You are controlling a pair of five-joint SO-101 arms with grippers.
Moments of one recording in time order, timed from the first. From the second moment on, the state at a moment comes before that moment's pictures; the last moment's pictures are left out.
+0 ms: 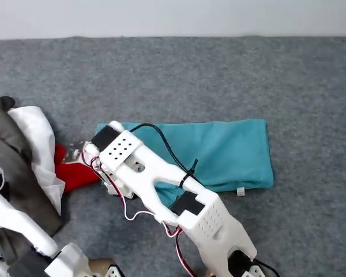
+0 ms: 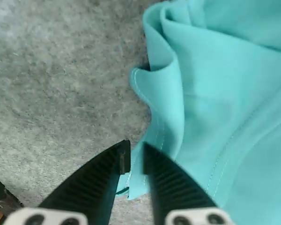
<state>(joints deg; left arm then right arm) -54.1 -16.1 17.9 96.7 -28.8 -53.7 37.7 -30.6 100.5 25.3</state>
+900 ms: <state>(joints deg) -54.1 -16.1 17.9 96.7 -28.8 -49.2 46.9 -30.8 93.4 31.0</state>
